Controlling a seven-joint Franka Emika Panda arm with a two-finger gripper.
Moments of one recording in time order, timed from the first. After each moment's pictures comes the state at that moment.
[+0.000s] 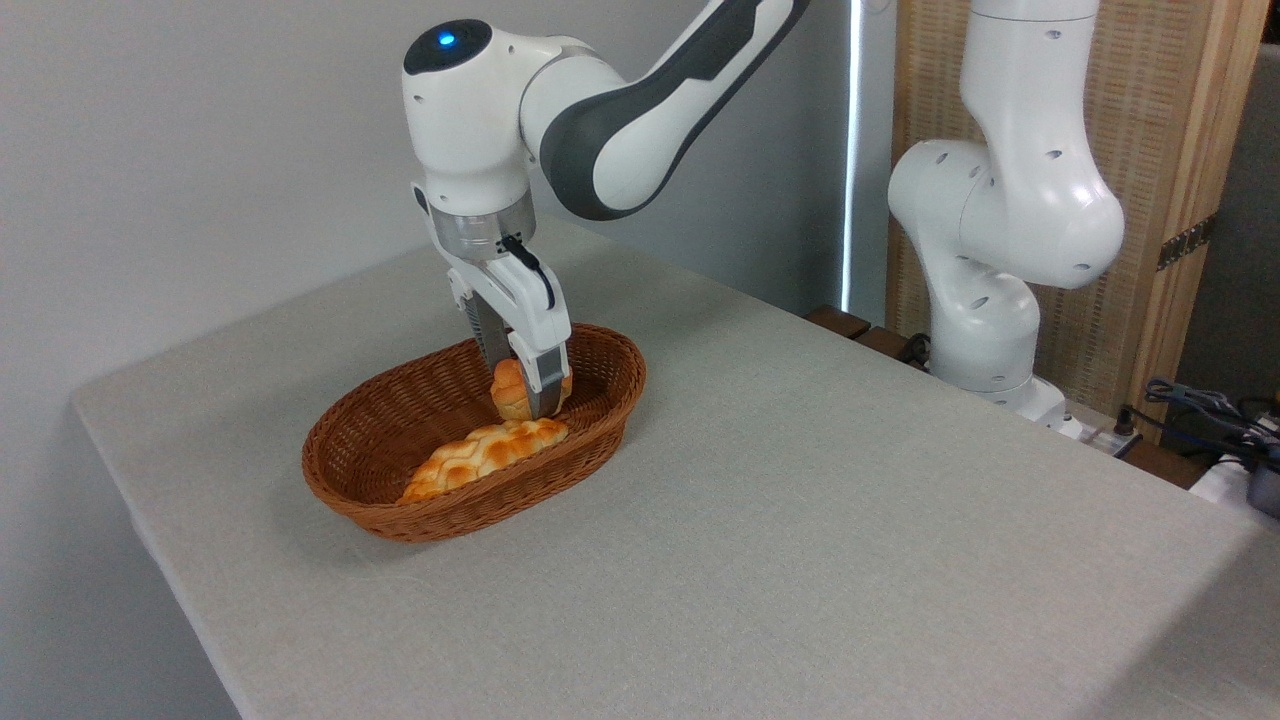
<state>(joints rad) -0.12 -0.09 -0.28 -2.20 -0.29 2.11 0.60</state>
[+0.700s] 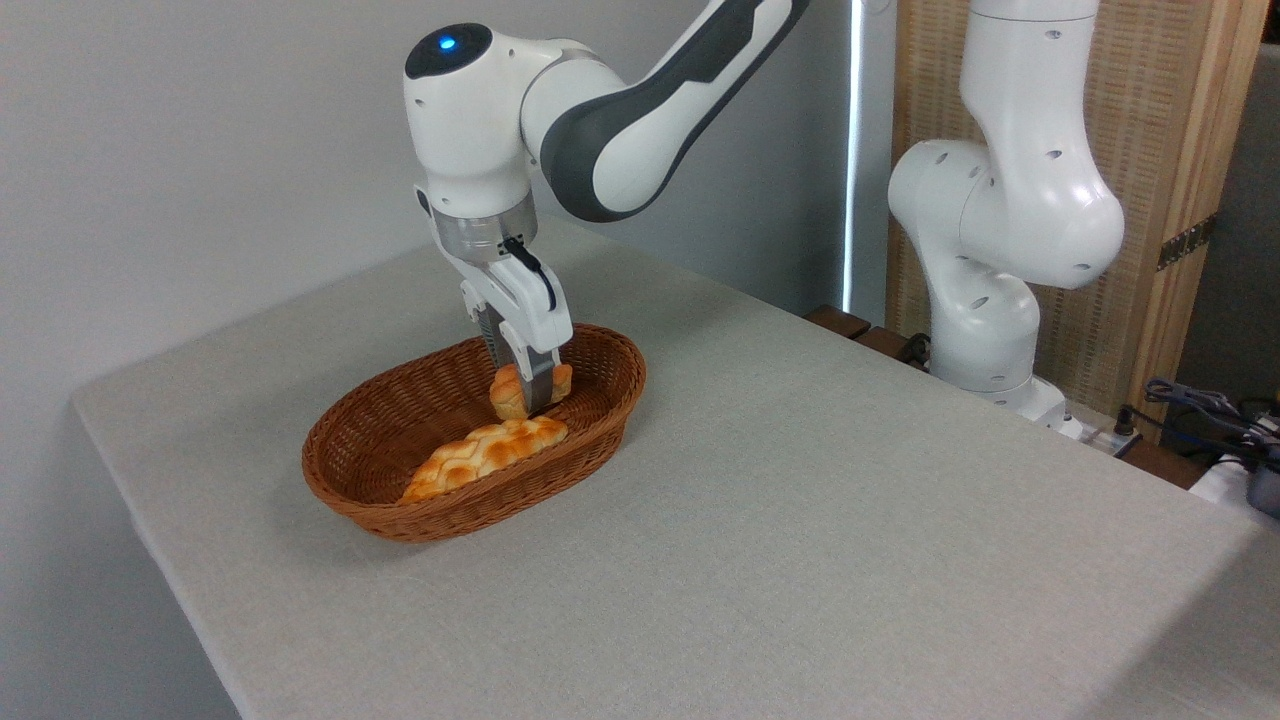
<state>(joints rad) -0.12 -0.09 -0.28 -2.20 -0.29 2.11 0.60</state>
